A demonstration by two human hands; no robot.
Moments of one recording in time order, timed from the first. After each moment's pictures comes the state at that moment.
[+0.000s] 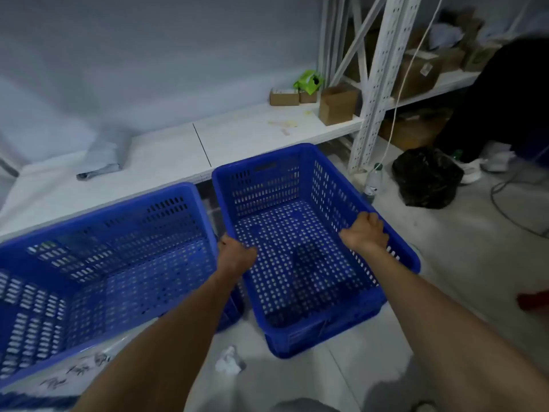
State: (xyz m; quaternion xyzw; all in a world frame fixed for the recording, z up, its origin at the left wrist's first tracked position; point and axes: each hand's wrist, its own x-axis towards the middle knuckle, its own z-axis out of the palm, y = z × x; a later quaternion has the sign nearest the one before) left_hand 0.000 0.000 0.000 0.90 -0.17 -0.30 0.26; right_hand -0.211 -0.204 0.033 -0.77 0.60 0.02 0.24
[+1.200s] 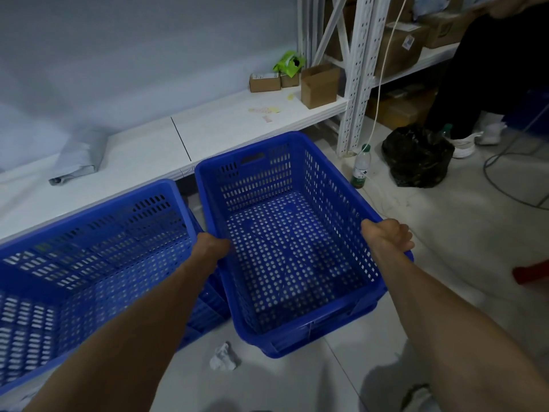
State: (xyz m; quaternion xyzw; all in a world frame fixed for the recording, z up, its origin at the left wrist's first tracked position) left_hand 0.017 -0.015 -0.001 0.92 -0.07 -0.29 0.27; right_hand -0.269 -0.229 -0.008 -0.57 0.77 -0.10 0.26
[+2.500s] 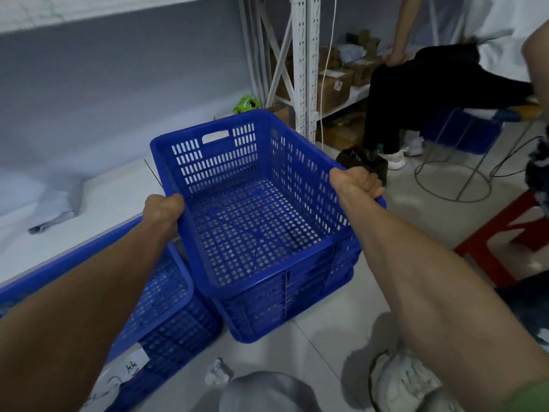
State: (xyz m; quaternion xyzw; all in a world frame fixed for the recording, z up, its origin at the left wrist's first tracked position) left_hand 0.026 -0.026 0.173 0.85 -0.12 -0.15 0.48; right_hand -0.286 -0.212 0.187 -0.55 0.77 -0.21 0.25
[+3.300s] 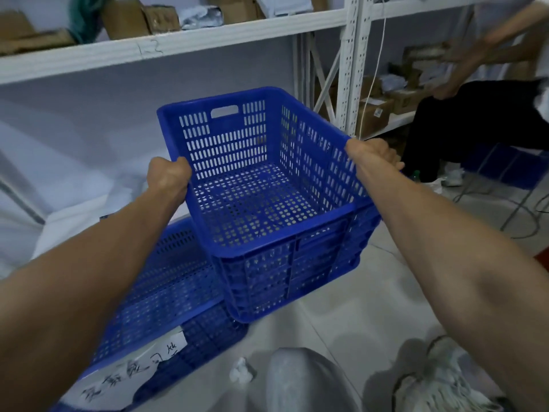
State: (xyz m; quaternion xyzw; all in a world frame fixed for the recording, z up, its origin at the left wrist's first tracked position) left_hand 0.049 0.039 0.295 0.83 -0.12 -0.02 0.55; right_hand -0.239 -0.170 0.304 -0.59 0.70 -0.30 0.27
